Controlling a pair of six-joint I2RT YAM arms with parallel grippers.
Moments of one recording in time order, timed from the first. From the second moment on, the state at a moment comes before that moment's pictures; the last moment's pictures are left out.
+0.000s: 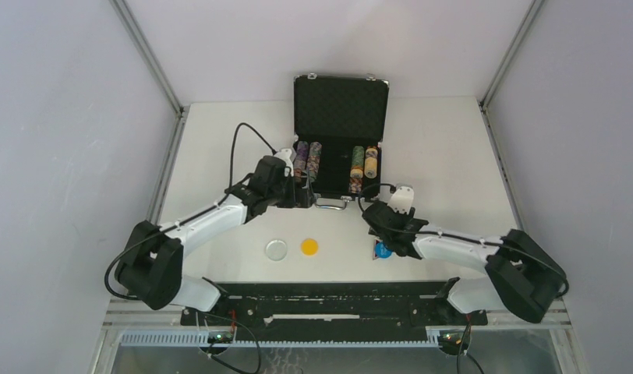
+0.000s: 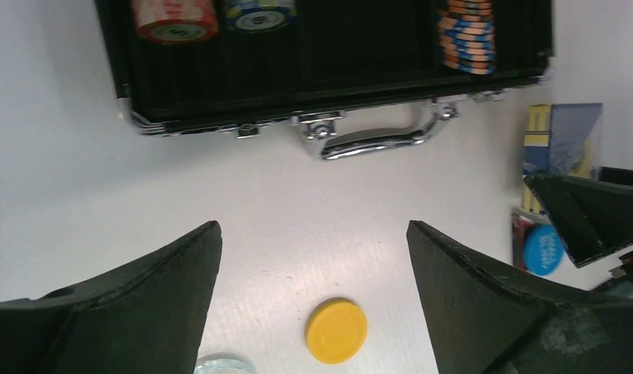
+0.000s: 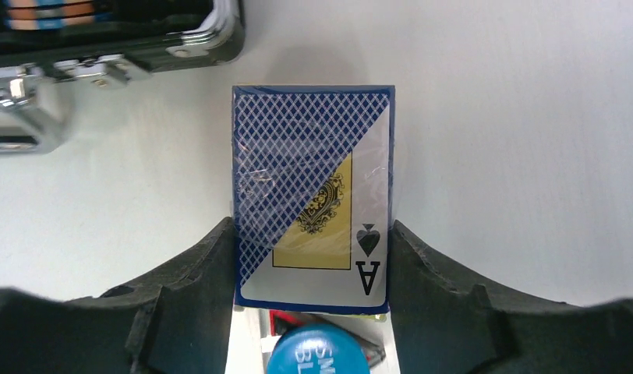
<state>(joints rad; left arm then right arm) -0.57 1.42 0.86 -0.19 0.03 -0.46 0.79 1.35 0.56 -0.27 0.65 0.86</state>
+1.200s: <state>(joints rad) -0.70 1.60 0.92 0.05 0.85 -0.56 0.99 0.73 0.34 -0.10 0.08 0.17</state>
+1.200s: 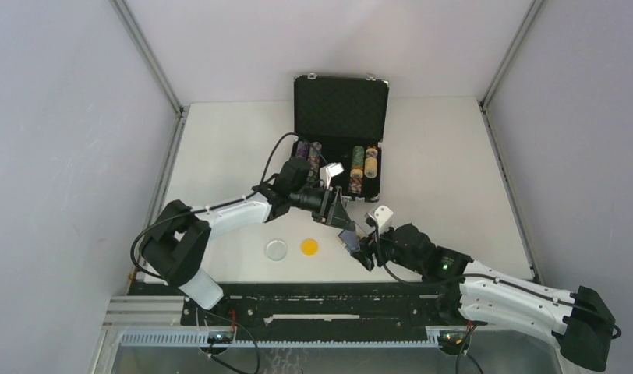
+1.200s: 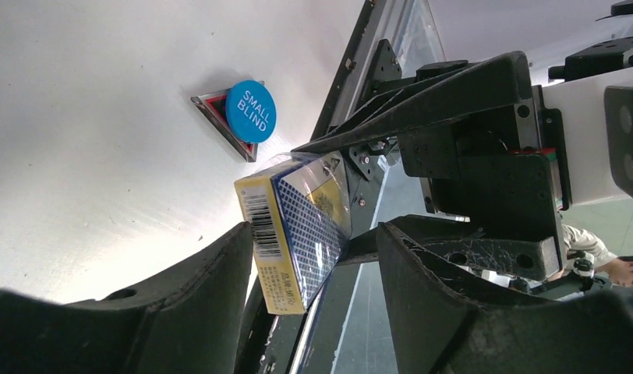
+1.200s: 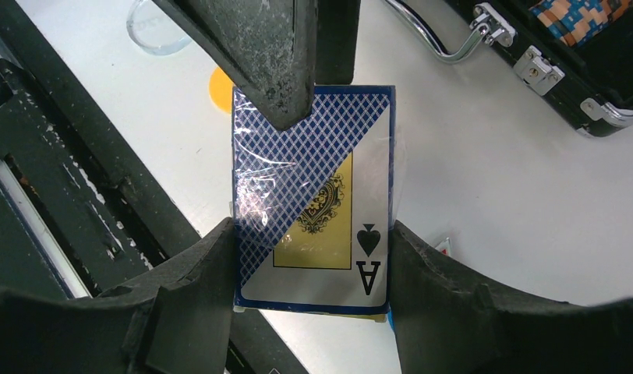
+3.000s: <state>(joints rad) -0.63 1.57 0.69 1.18 0.88 -1.12 0.44 0.45 0.09 0.58 -0.44 0.87</state>
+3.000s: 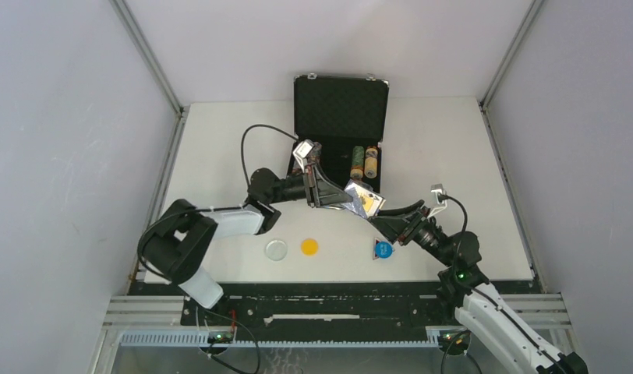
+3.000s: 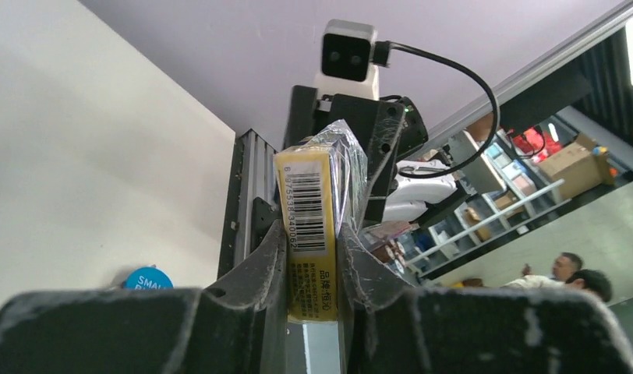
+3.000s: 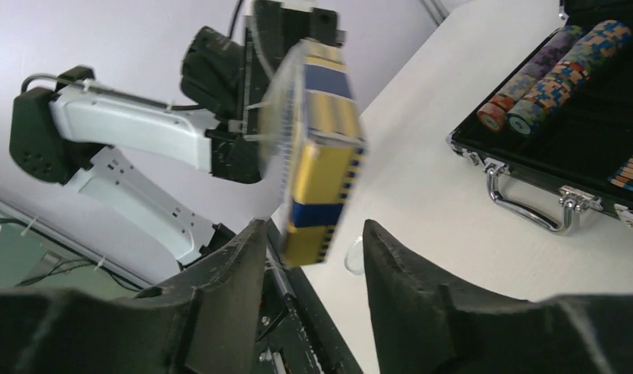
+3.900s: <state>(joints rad) -0.63 1.69 0.69 1.37 0.89 -1.21 0.40 0.52 0.09 0.65 -0.50 0.89</state>
